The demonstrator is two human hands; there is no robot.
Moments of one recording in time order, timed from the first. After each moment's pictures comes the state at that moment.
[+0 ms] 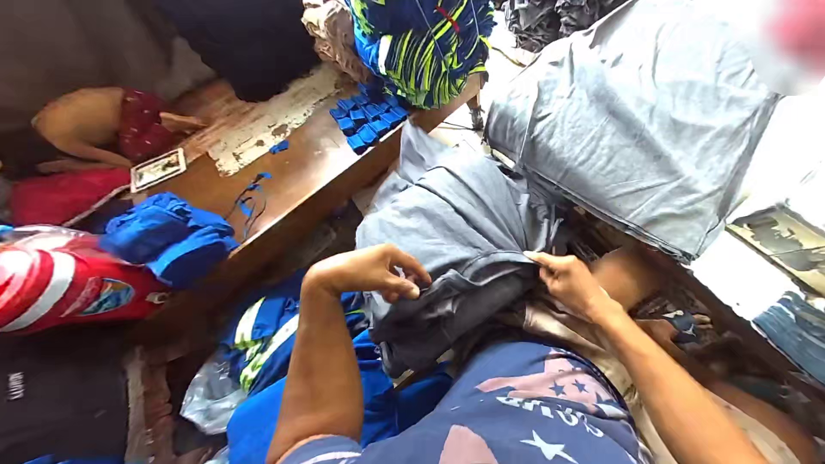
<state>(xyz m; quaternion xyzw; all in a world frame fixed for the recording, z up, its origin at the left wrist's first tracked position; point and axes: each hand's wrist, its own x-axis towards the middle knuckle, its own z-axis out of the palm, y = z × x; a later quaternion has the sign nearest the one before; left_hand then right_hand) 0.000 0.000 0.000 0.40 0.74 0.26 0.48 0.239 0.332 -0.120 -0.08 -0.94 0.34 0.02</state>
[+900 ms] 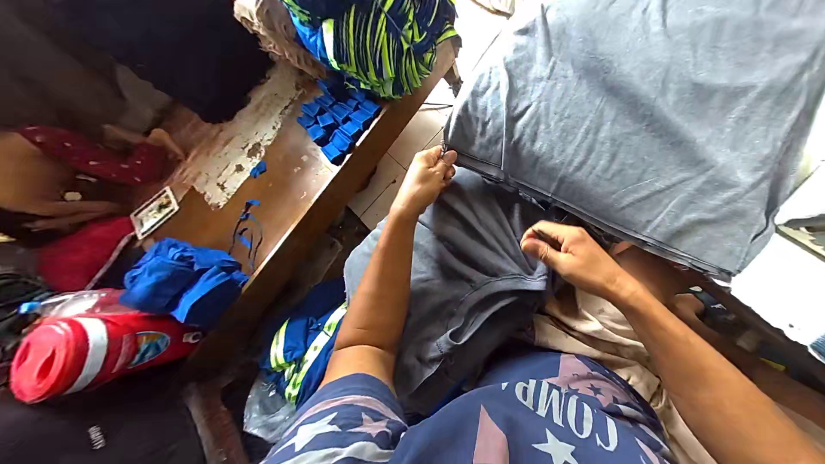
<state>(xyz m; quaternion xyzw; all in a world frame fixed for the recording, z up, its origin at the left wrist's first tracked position) -0.125 0.223 -0.079 0.29 0.78 0.47 0.29 0.168 0.376 -0.065 -0.11 -0.81 0.58 0.00</state>
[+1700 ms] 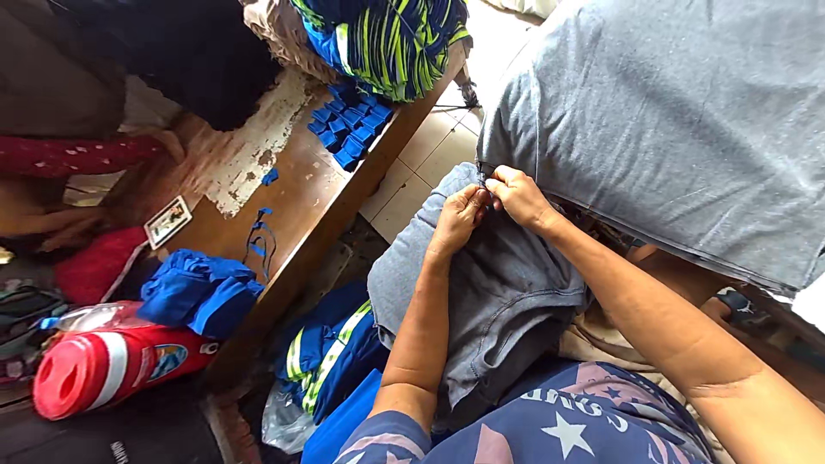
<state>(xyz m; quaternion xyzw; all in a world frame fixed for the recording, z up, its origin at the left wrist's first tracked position) -0.096 0.188 -0.118 0.33 0.69 0.58 0.30 -0.014 0.346 -0.095 -0.20 -0.80 0.56 0.01</state>
